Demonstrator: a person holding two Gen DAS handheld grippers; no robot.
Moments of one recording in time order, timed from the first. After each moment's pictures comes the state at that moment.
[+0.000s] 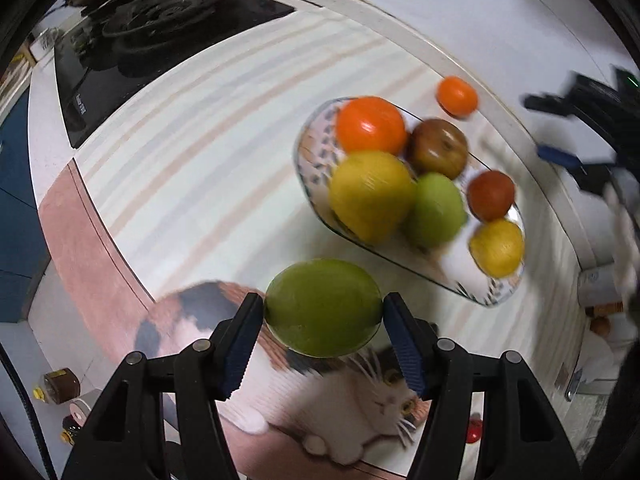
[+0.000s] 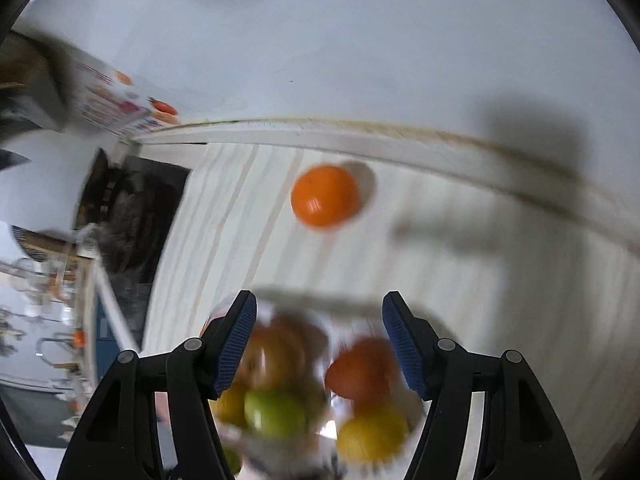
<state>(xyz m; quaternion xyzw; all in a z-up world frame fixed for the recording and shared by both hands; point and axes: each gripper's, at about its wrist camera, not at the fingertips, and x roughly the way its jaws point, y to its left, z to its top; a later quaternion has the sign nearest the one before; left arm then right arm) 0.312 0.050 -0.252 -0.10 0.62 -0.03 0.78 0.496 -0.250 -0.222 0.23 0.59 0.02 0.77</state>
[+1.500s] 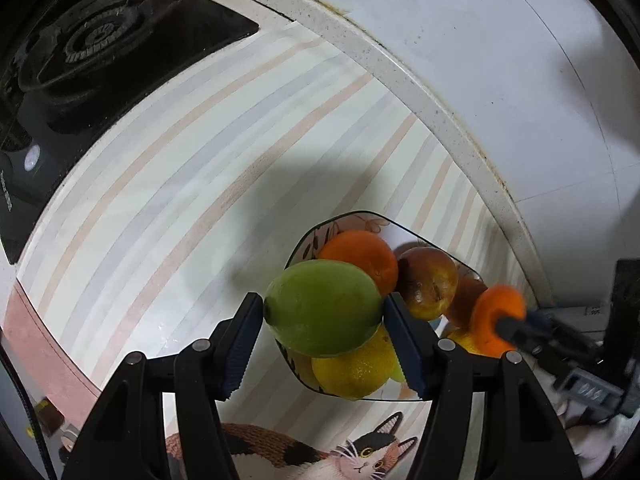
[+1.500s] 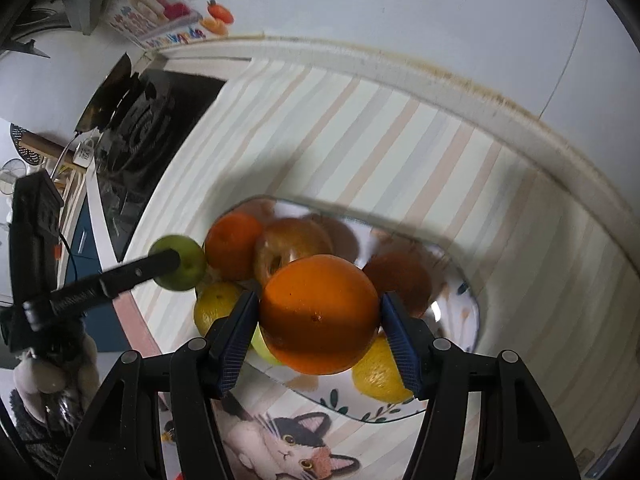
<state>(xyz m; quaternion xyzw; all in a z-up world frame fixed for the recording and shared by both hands) 0.448 0.070 -0.257 -0.16 0.64 -0.12 0.74 0.434 -0.196 -0.225 0.14 0.63 0.09 0.76</state>
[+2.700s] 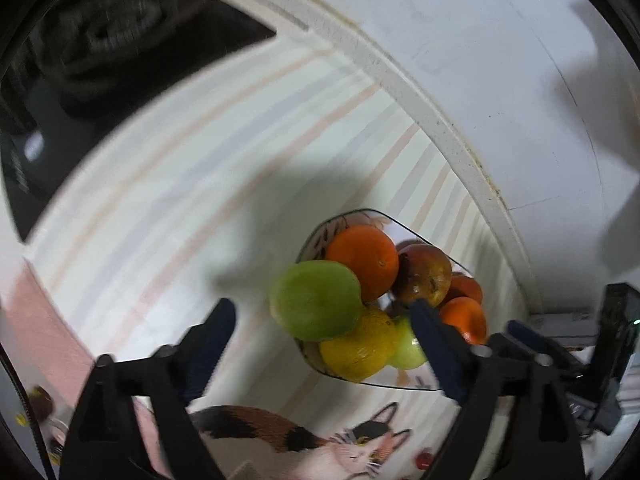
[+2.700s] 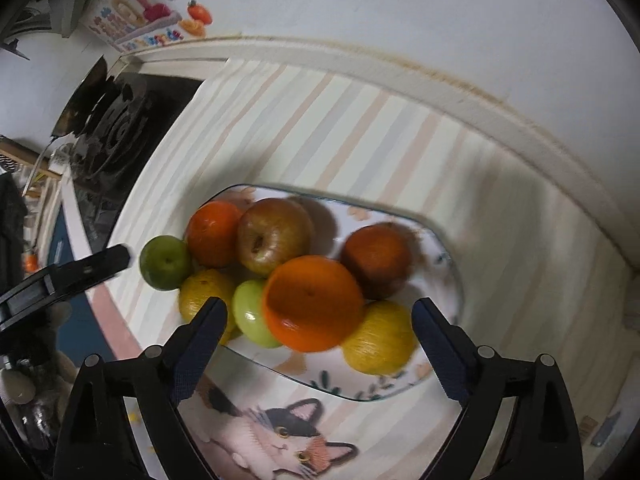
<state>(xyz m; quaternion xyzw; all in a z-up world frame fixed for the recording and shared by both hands) 0.434 0.080 -0.229 -0.15 0.63 -0.10 0.76 0.414 -0.188 -0.213 0.10 0.62 0.02 0.78</state>
